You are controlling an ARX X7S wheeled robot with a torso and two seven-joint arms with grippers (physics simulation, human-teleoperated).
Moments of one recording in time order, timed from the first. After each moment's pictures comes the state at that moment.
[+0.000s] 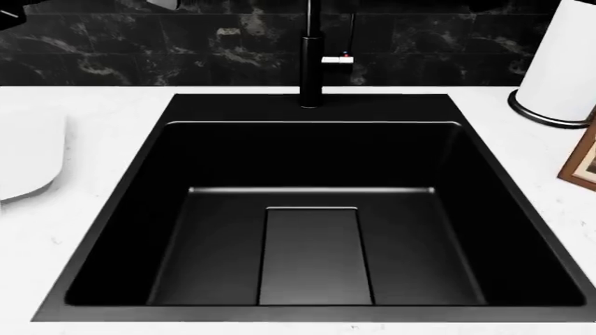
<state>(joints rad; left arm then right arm) -1.85 -0.68 0.81 -0.12 -1.41 -1.04 -0.34 1.79 0.73 -0.62 0.09 1.28 1.19 0.20</state>
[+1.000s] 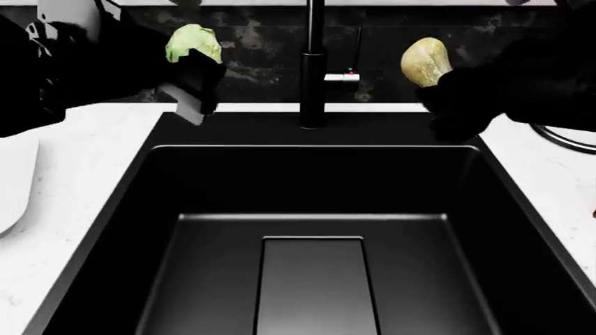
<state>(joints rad) -1.75 -0.74 0.87 0.05 -1.58 -1.19 -0.38 1.67 0.81 -0.64 0.00 1.70 1.44 0.42</state>
